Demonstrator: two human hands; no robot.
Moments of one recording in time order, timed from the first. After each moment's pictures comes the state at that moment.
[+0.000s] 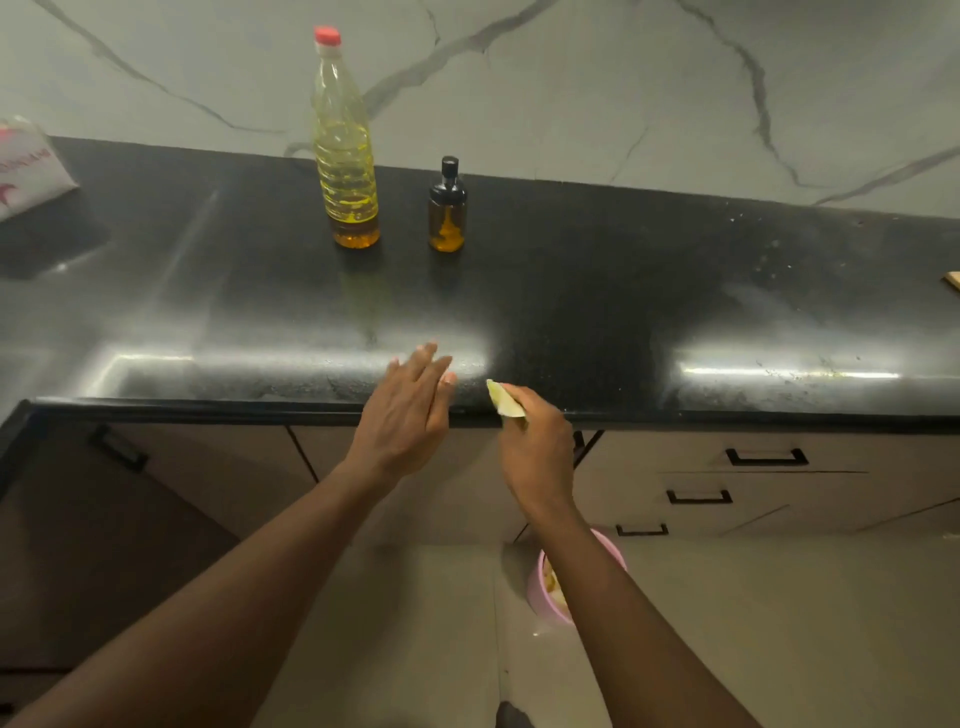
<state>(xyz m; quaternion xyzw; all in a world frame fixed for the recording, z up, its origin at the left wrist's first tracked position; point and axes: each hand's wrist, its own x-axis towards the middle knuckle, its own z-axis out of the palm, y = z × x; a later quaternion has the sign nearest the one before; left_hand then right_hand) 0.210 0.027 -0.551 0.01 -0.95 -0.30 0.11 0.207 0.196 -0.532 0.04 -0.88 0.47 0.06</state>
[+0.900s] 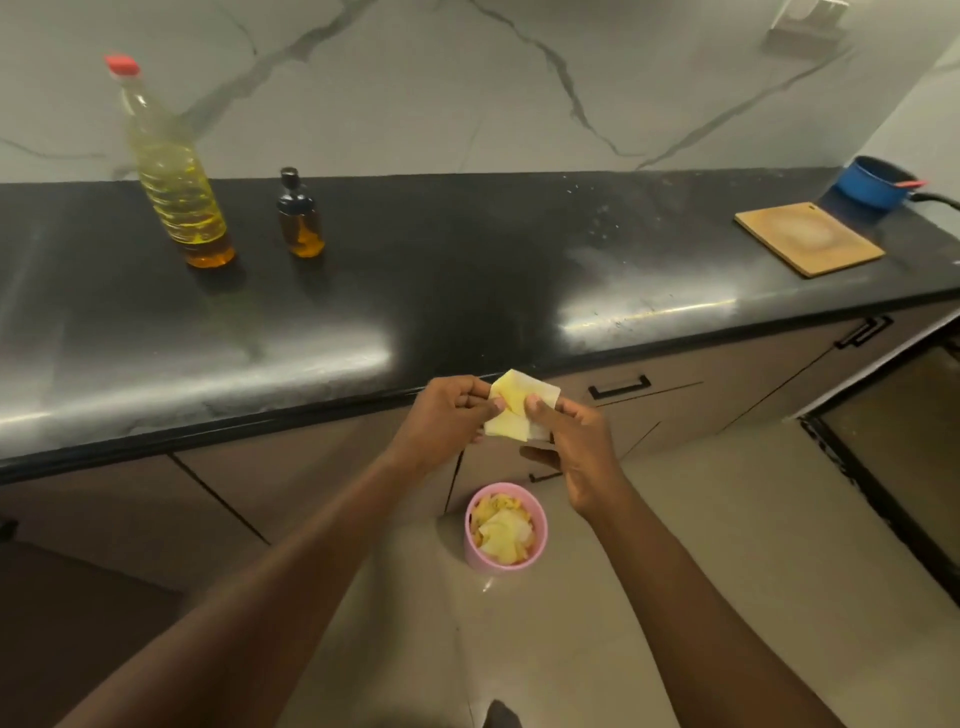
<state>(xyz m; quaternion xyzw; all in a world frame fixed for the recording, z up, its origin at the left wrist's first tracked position) 0.232 0.191 -0.472 -0.03 -0.77 -0.62 -0.13 0.253 0.373 -0.479 -0.23 -0.66 0.71 -0.05</state>
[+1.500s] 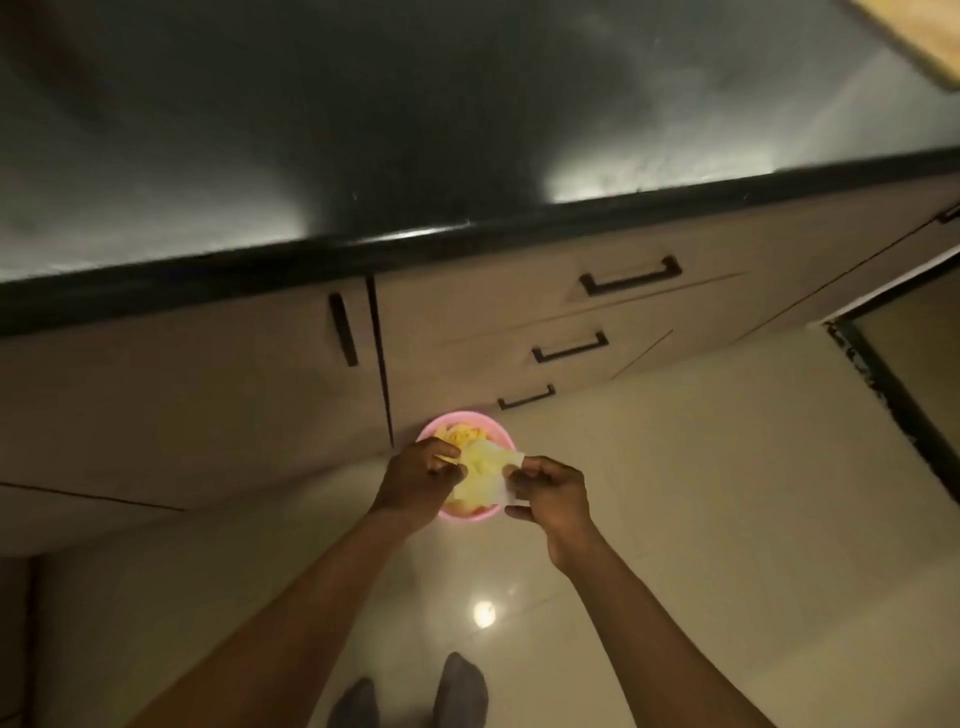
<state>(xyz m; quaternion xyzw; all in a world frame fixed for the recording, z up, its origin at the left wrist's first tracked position) 0.213 0.313 -0.816 0.13 -0.80 -0.53 -0.24 0.242 0.495 -0.801 -0.38 -0.66 0.63 -0.14</state>
